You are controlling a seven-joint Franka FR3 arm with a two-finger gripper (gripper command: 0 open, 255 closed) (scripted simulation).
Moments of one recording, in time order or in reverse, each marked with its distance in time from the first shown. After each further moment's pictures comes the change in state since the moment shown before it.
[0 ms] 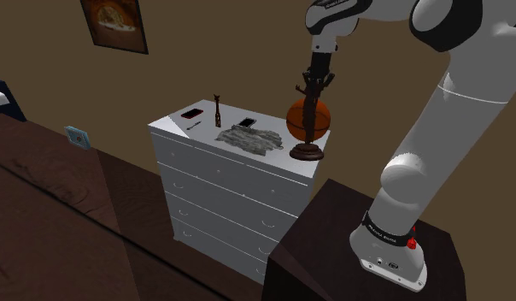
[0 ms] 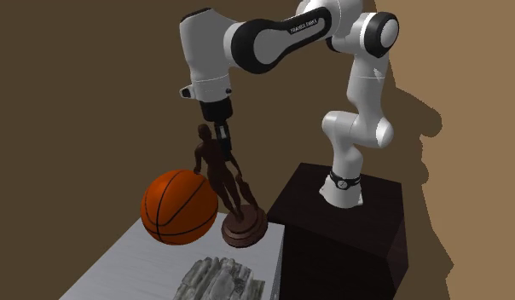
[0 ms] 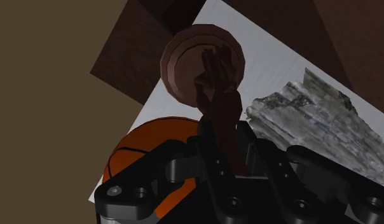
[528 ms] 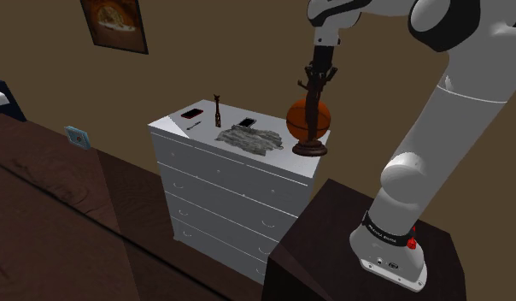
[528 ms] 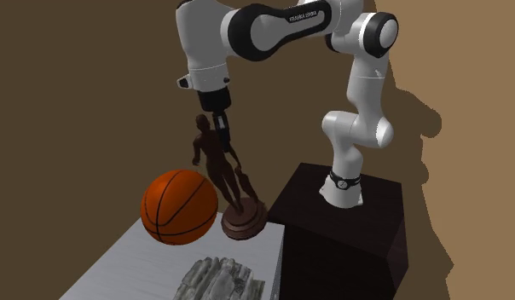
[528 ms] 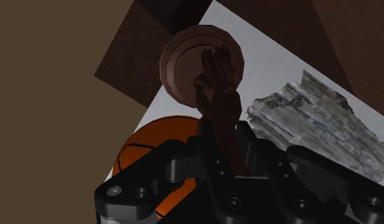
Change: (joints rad) arm -0.005 0.007 -0.005 0.071 -0.002 -0.078 -0.009
